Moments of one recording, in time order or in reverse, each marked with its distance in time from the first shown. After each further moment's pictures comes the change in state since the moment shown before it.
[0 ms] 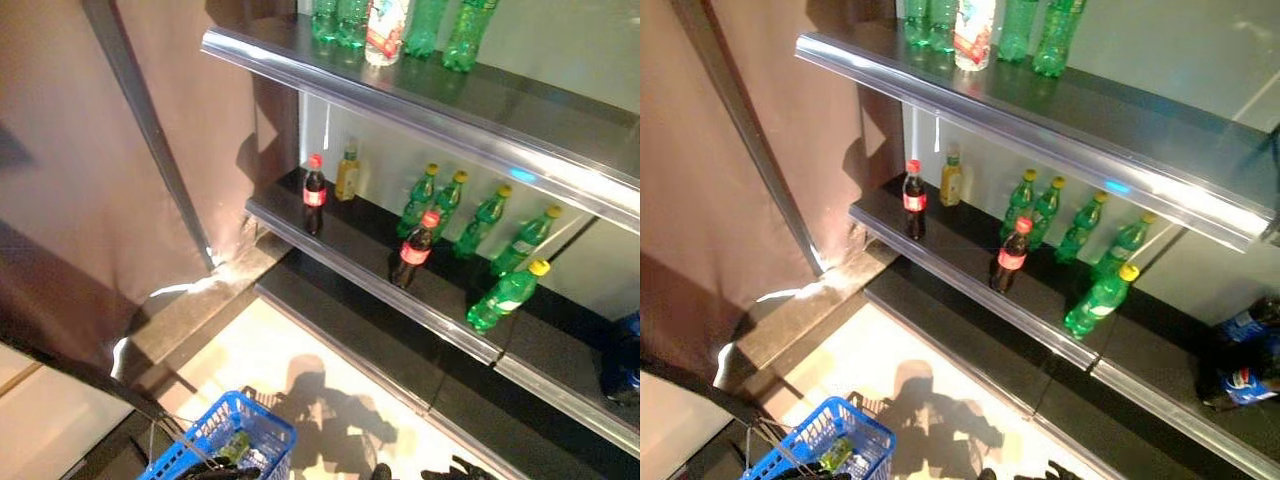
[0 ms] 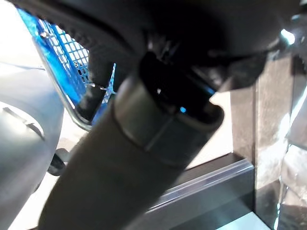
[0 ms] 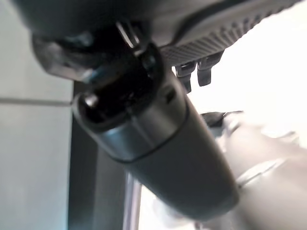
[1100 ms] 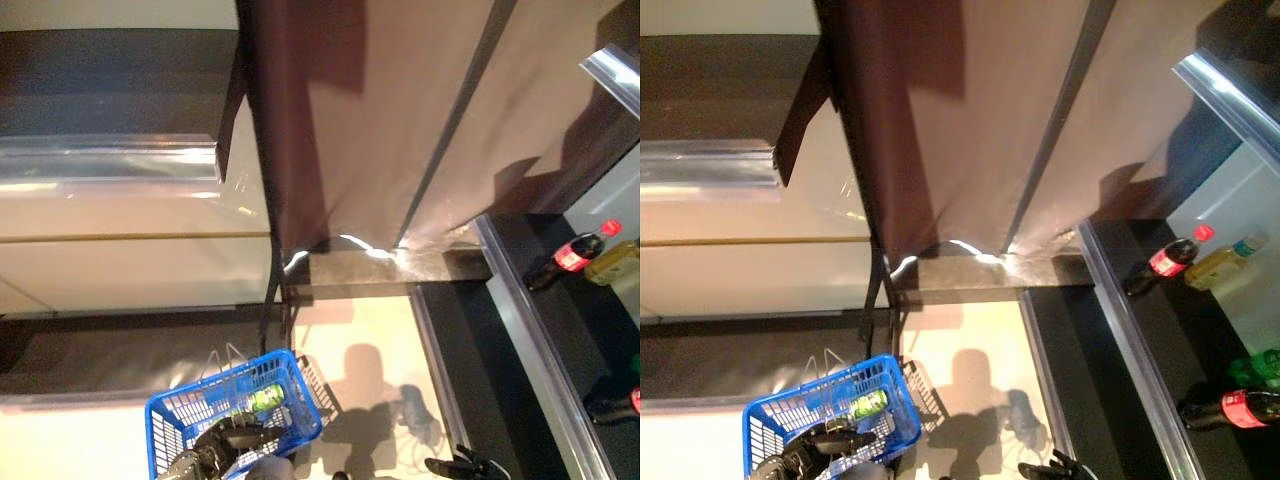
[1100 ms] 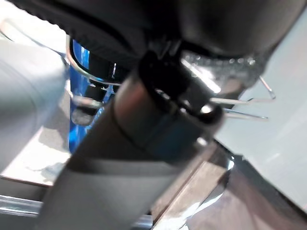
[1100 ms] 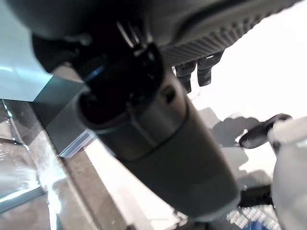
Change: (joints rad) left arm -0.145 -0.052 -0.081 -0.047 -0.017 -0.005 -0.027; right arm -0.101 0.007 0.020 0.013 0.038 -0.021 0.008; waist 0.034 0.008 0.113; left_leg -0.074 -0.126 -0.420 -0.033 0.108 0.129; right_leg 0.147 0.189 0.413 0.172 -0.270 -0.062
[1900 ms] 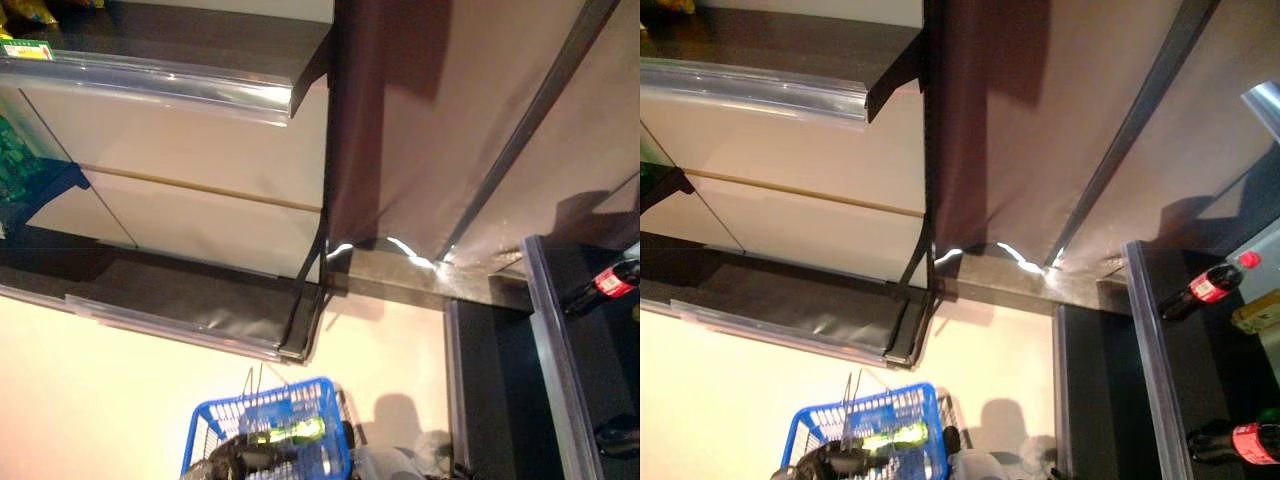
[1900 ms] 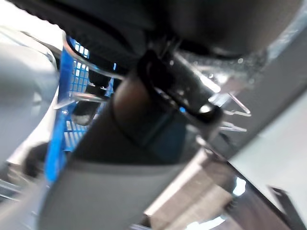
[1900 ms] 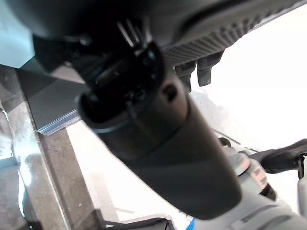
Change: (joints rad) left arm -0.033 -0.061 -0.021 0.035 0.059 -0.001 0.006; right arm 0.039 -0.007 -0.027 0.023 0.012 0.020 -0.019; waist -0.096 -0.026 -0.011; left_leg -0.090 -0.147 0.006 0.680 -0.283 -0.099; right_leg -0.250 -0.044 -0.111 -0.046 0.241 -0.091
